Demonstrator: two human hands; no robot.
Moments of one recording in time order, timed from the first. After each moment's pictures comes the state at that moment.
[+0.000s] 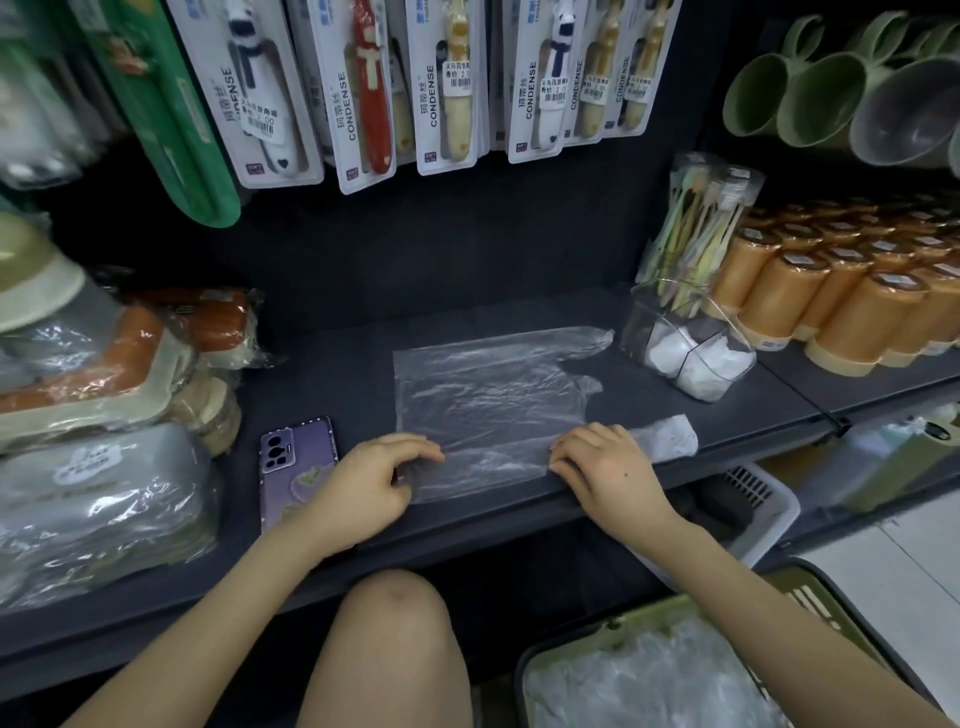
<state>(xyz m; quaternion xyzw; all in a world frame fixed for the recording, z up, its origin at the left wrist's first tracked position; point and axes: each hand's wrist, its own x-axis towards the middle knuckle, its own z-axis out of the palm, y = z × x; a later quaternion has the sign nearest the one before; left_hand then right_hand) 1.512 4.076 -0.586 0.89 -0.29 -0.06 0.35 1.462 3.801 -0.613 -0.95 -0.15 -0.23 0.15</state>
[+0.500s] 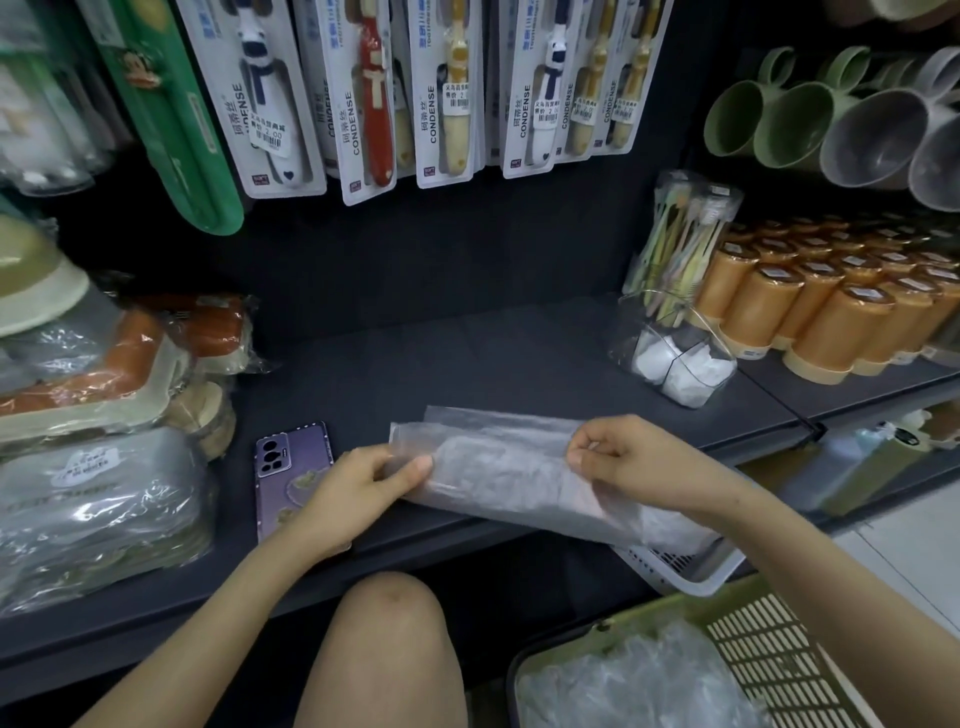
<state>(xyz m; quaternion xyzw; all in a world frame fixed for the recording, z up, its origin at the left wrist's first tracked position) 1.505 4.078 -0.589 0.83 -0.19 -0.11 0.51 1.436 3.803 -0.517 -0.91 0.00 0.09 0.40</state>
